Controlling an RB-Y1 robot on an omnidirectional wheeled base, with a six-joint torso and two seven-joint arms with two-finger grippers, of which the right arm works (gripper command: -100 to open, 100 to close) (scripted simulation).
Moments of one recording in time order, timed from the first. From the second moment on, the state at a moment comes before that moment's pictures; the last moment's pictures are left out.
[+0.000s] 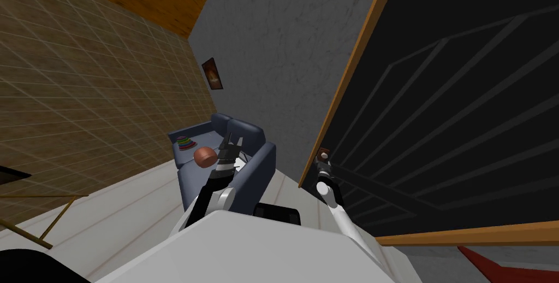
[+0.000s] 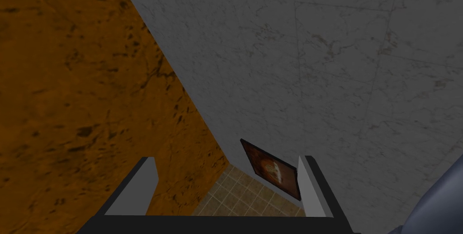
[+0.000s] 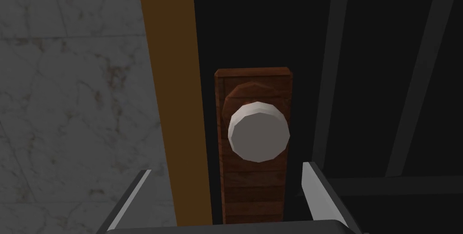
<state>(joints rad) -0.01 -0.28 0.11 -1.22 -1.16 -0.54 -0.76</state>
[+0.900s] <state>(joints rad) 0.02 -0.39 0.08 -1.20 -1.18 -0.53 -0.86</state>
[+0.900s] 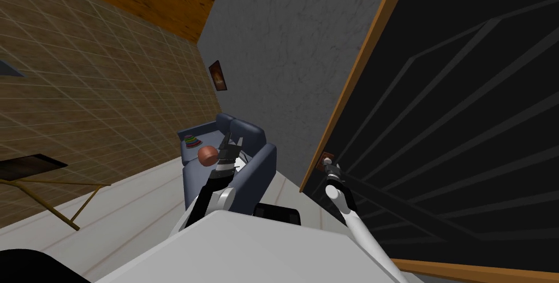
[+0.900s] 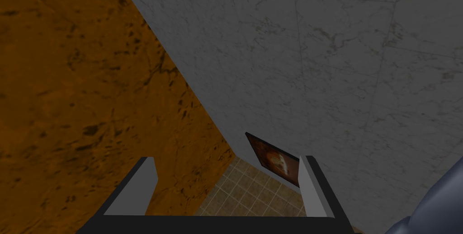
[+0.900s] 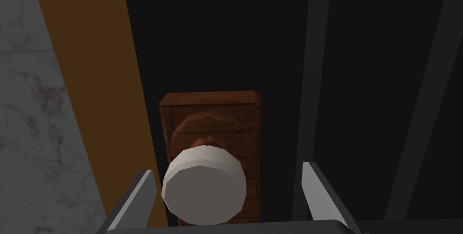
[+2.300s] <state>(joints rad) 0.02 -0.38 0.08 -1.20 -1.18 -0.52 -0.86</state>
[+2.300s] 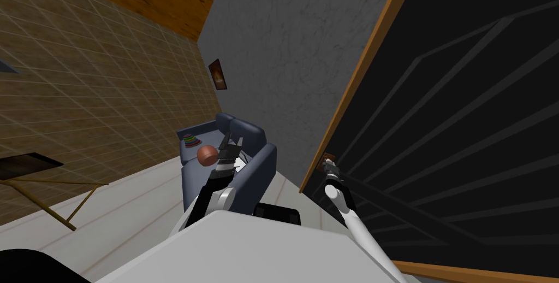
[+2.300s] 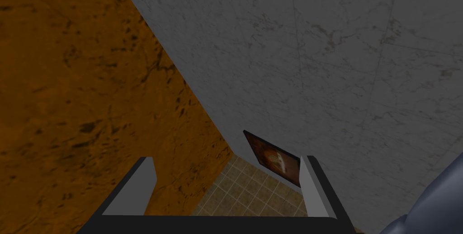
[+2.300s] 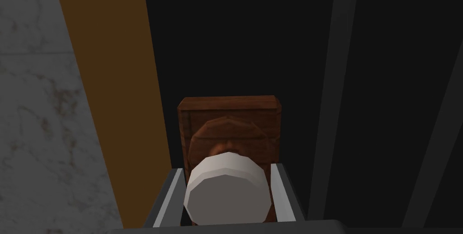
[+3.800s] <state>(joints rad) 0.07 -0.49 0.20 -1.28 -1.17 -0.52 -0.97</state>
